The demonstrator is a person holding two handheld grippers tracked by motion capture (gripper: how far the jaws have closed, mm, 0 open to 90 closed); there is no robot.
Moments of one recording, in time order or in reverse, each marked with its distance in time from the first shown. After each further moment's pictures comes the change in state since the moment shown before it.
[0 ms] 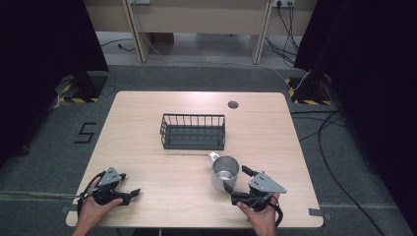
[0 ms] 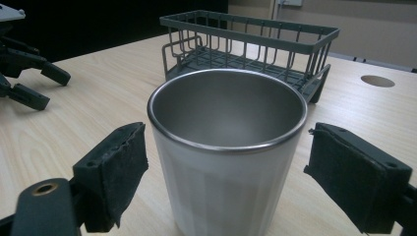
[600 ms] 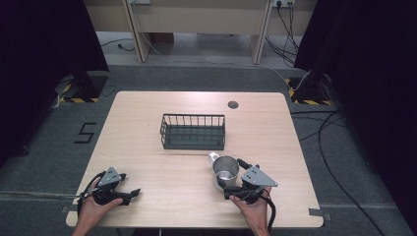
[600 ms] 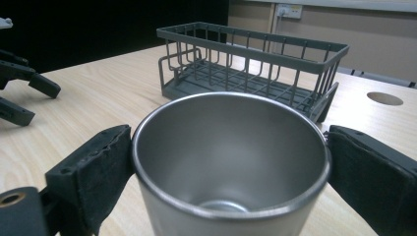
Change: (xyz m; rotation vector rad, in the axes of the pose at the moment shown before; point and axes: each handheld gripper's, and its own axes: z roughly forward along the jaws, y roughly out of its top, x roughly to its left) left arm 0.000 0.000 0.000 0.000 0.000 0.000; right arm 0.000 0.006 0.027 -0.041 -0.003 -0.018
